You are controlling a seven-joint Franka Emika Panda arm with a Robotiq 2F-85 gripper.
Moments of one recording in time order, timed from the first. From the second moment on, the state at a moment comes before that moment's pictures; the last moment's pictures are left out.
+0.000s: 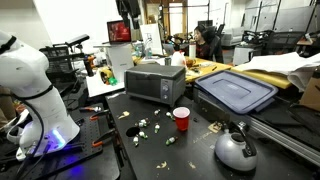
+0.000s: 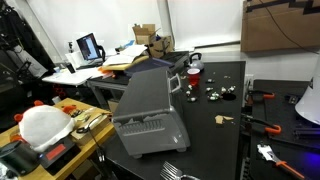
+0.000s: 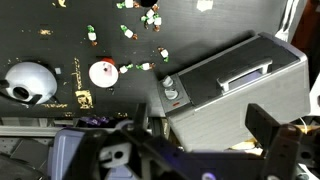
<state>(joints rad) 0.00 -0.61 -0.23 -2.27 0.01 1.79 -0.29</state>
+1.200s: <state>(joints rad) -0.04 -0.53 -0.23 -2.31 0.02 1.91 -0.29</state>
